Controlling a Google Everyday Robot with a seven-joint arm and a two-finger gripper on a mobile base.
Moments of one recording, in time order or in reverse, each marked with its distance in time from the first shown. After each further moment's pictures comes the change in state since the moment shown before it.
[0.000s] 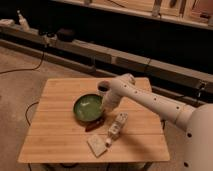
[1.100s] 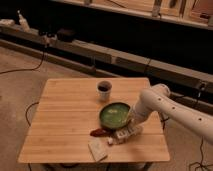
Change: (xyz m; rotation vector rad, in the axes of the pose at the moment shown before) arm -0.034 0.156 -0.091 -0.061 0.101 0.542
